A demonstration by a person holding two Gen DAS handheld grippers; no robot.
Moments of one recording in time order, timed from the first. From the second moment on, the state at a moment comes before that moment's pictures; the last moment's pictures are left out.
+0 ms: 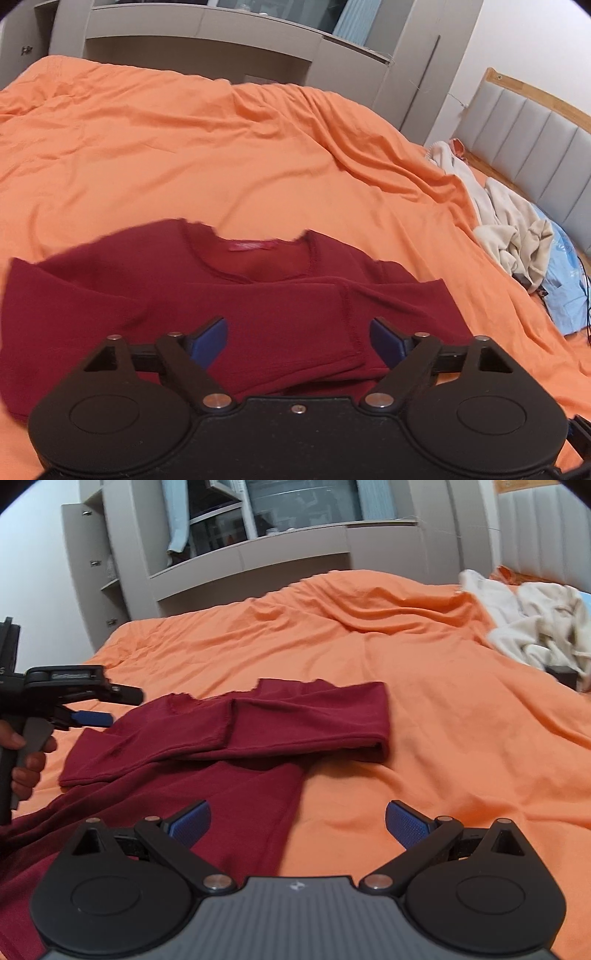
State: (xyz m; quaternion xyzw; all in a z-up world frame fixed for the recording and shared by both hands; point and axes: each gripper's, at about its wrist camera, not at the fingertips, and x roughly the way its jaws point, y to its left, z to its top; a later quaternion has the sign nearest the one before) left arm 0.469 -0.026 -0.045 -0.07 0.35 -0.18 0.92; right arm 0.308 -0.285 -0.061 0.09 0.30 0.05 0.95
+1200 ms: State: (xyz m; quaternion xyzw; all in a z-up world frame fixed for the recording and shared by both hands) left arm 0.532 0.175 -0.065 -0.14 0.34 -0.03 0.93; right arm 0.481 -0.191 -0.094 0.07 0.32 0.13 0.94
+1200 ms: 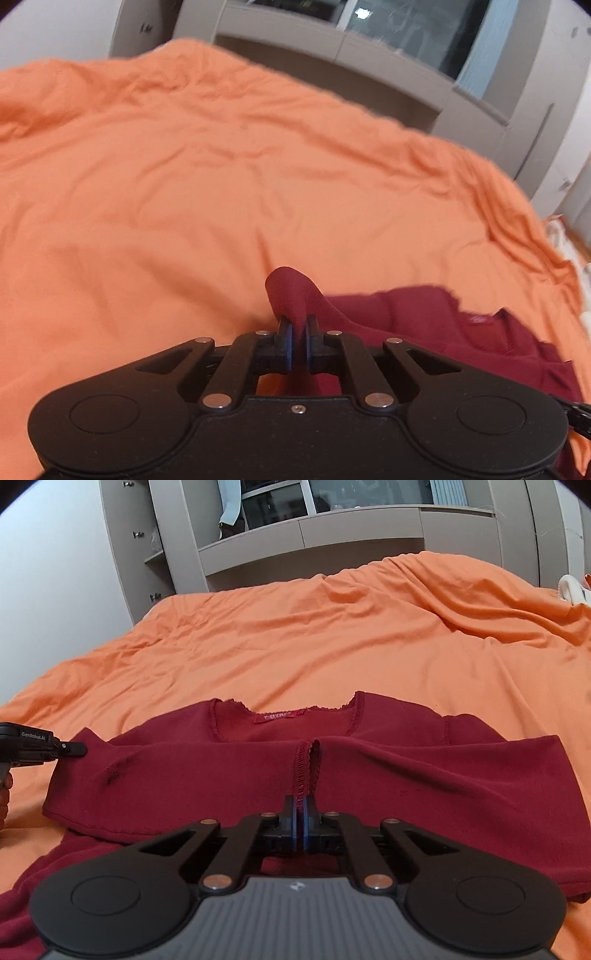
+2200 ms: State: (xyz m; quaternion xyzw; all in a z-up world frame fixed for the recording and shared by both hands) left arm 0.304 0.137 0.003 -0.07 0.35 -0.10 0.93; right arm 0.235 -0.262 -0.047 0.08 0.33 0.13 0.93
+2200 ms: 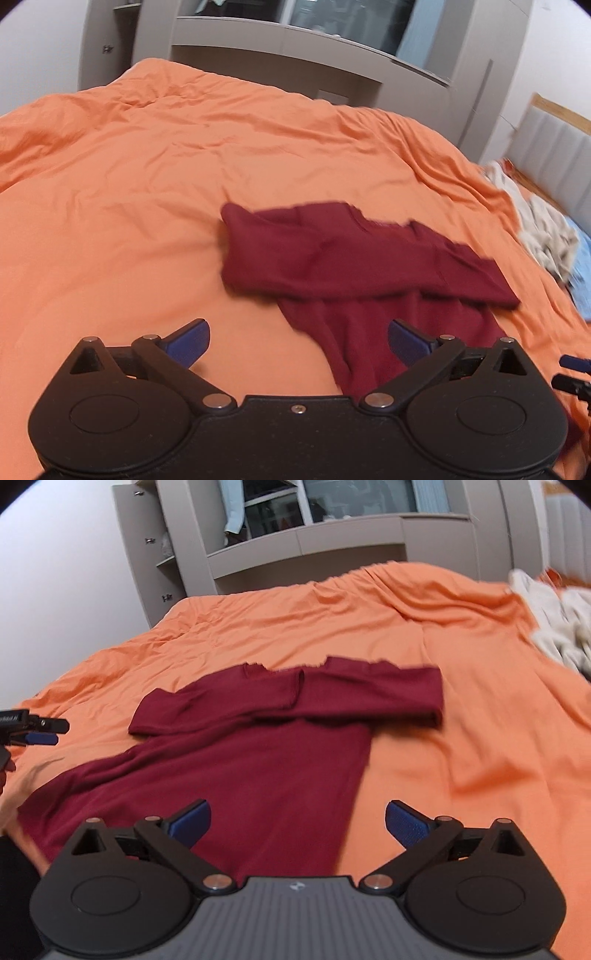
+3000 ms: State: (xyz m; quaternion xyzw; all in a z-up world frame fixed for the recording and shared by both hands) left arm 0.211 0.117 0.010 -0.07 0.37 -0.10 0.92; right arm 0.146 -0.294 -0.007 0.12 0.27 0.08 0.95
